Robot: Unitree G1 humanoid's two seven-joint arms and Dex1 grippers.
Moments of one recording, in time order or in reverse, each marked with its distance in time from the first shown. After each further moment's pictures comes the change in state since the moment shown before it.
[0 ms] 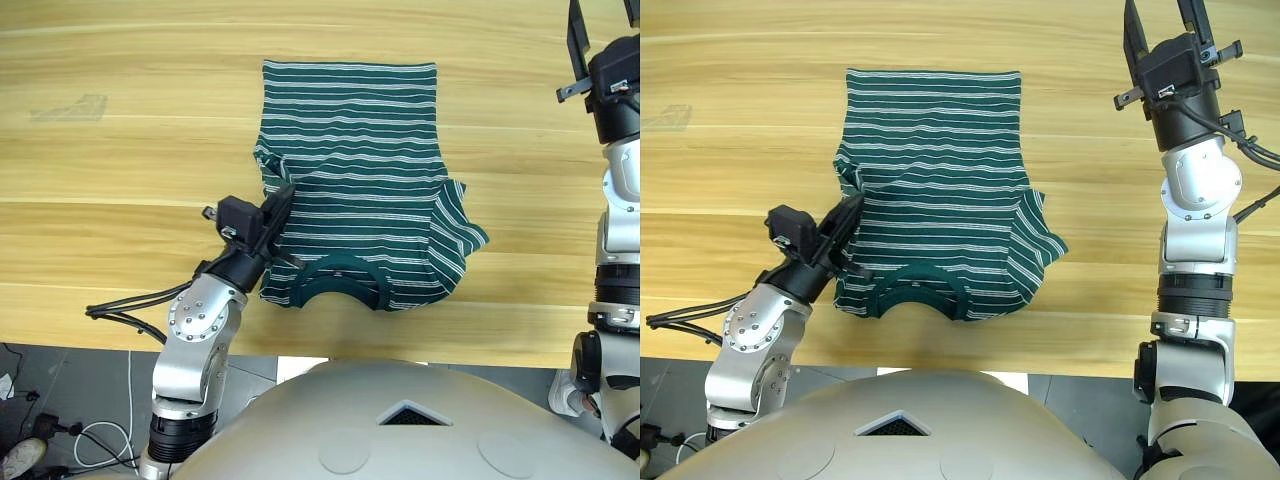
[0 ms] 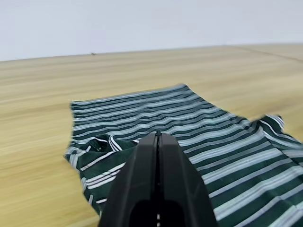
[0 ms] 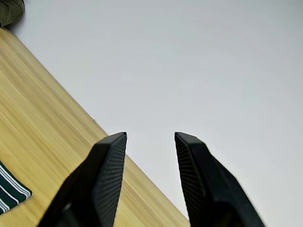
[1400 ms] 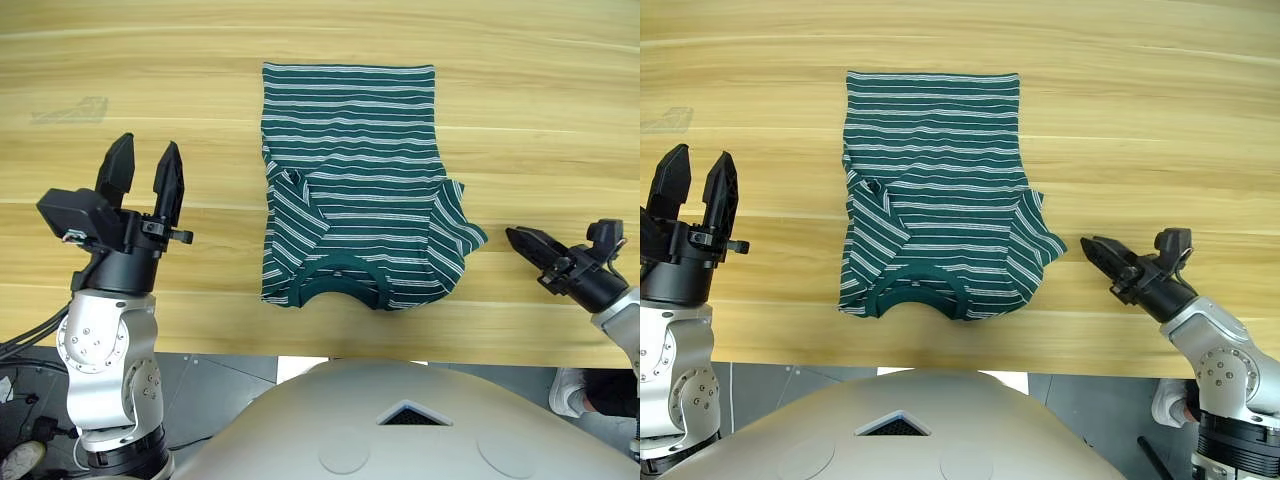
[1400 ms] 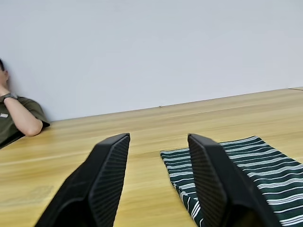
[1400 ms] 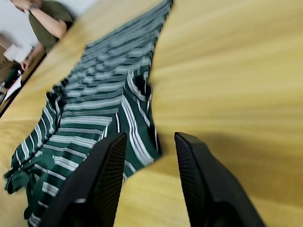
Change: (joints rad) left arm 0.083 0.049 0.431 -0.079 -0.234 -0.196 0.051; right arm 0.723 -0.087 -0.254 -0.441 1.140 1.167 0.381
